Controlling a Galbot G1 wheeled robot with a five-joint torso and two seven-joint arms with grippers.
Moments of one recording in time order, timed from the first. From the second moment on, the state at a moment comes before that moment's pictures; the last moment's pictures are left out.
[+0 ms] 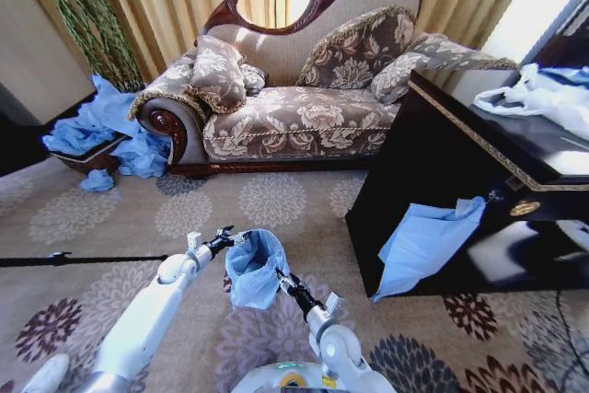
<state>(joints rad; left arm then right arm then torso) 0.97 -1.03 -0.37 -1.37 -0.61 0.22 0.47 -1.31 1.34 0.01 1.74 0.91 -0.11 0.06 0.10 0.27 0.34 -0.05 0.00</state>
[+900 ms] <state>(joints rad) 0.96 -1.03 -0.37 -1.36 -0.61 0.21 0.47 -1.35 1.37 0.00 1.69 0.91 -0.12 -0.01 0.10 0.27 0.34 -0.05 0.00</state>
